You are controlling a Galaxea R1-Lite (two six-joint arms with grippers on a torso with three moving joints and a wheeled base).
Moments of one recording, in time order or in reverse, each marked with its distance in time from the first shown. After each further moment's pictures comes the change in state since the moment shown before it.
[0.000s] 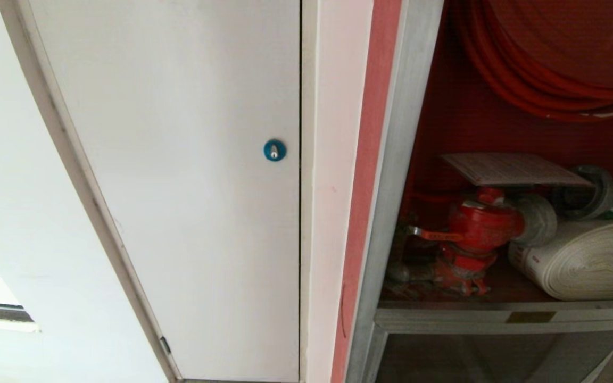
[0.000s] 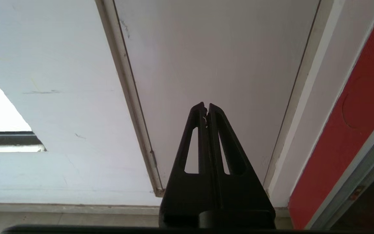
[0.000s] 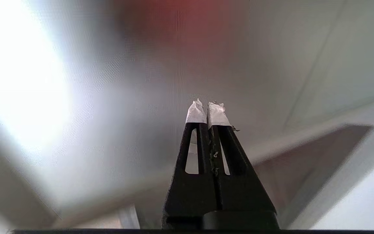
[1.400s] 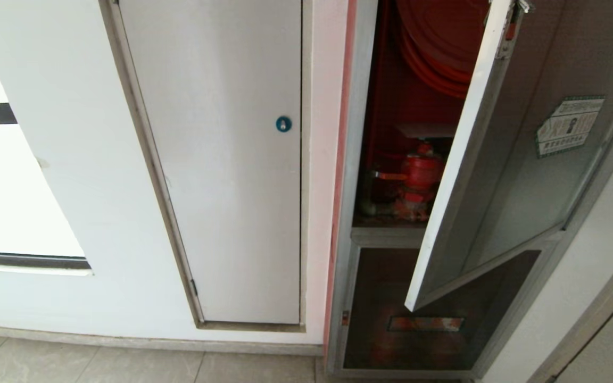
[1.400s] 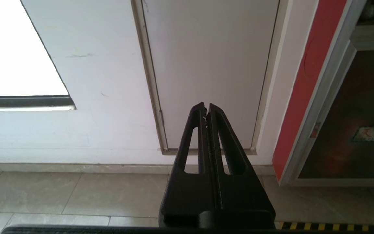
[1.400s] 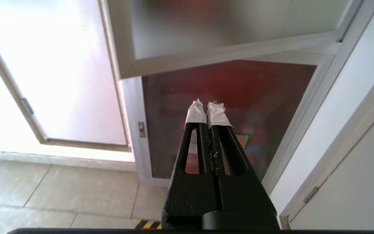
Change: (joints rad) left arm 0.000 0.001 0.000 0.000 0.000 -0.002; right arm 0.000 0.000 0.000 0.000 0.000 0.000
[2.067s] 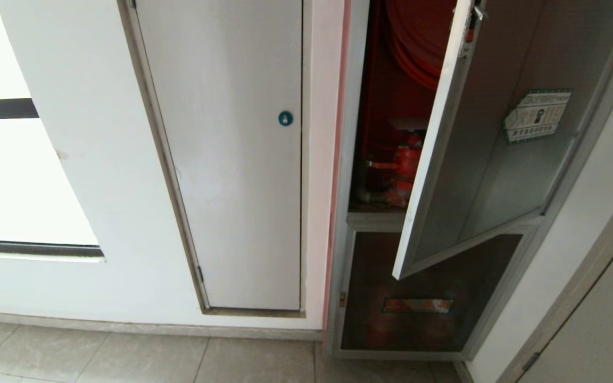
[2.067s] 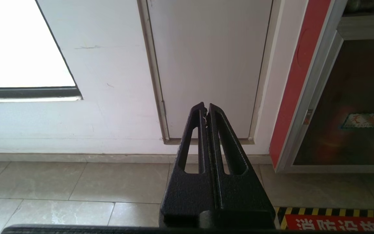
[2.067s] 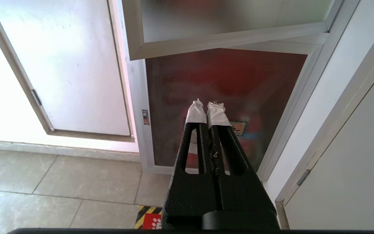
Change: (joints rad) left arm 0.000 0.000 0.000 0.000 0.000 0.001; right arm 0.000 0.000 0.000 0.000 0.000 0.001
